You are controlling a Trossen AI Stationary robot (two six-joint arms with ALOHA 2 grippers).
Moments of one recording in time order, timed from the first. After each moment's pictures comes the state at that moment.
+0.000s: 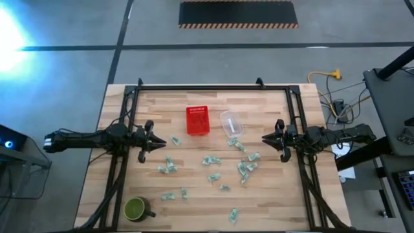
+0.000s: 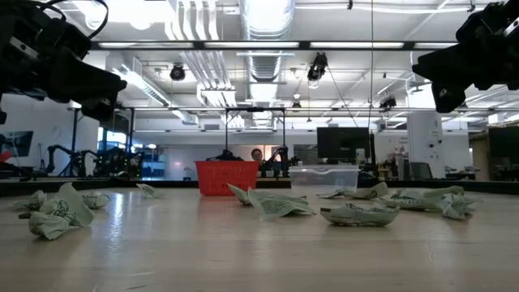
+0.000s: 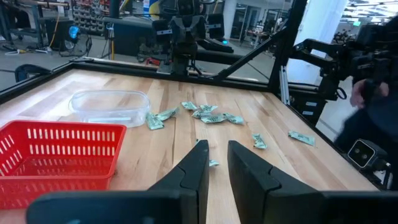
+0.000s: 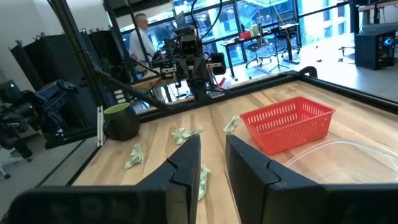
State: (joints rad) left arm 0.04 0.17 0.01 0.04 0.14 -0.15; right arm 0.18 0.03 0.01 0.04 0.21 0.30
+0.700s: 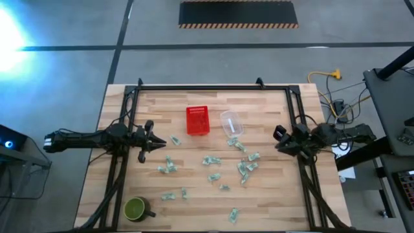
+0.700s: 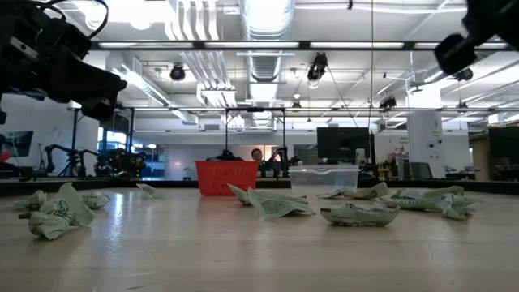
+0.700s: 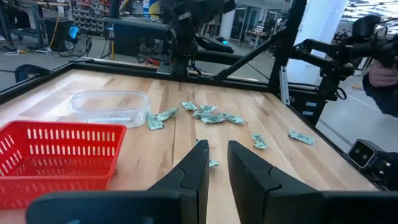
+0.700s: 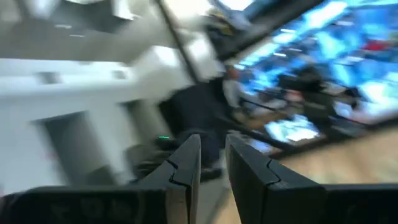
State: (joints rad) left arm 0.04 0.17 0.01 0.04 0.14 -0.15; right arm 0.18 0.03 0.01 0.41 -0.21 0.58
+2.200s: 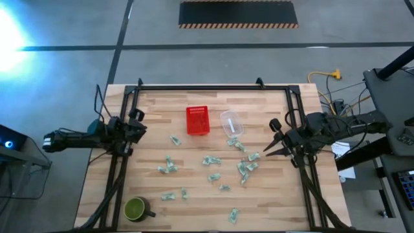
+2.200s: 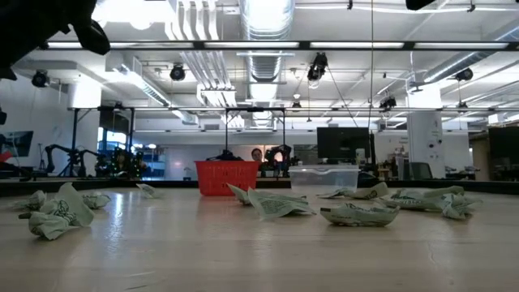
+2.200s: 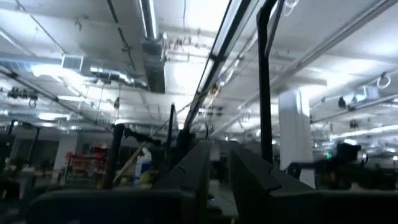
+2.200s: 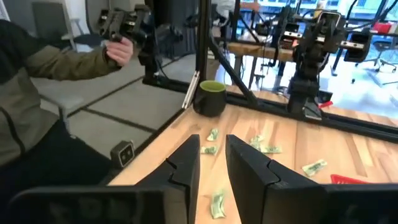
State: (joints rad) left arm 0.04 0.20 0.00 0.76 0.12 -0.14; right arm 0.19 0.62 0.64 -0.19 -0.26 -0.04
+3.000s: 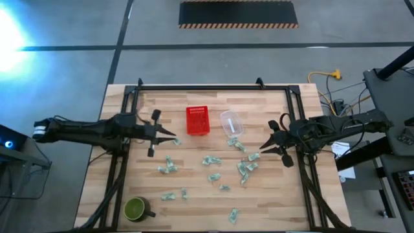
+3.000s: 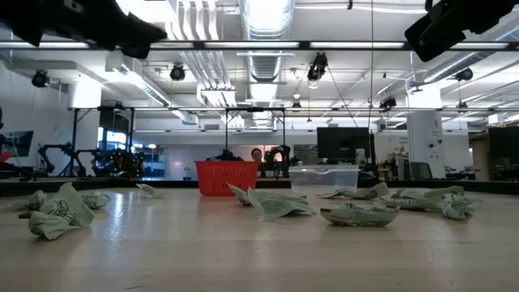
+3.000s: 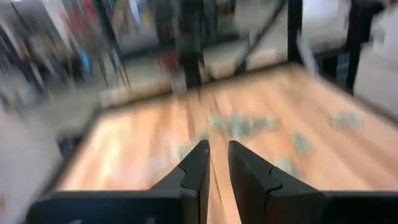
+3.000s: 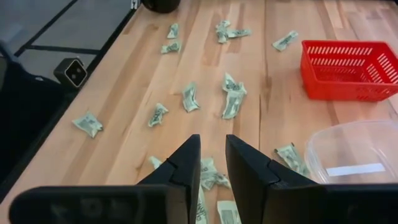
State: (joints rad) left arm 0.04 0.66 0.45 0.00 0.10 0.23; right arm 0.19 0.69 0.65 -0.53 -0.07 0.08
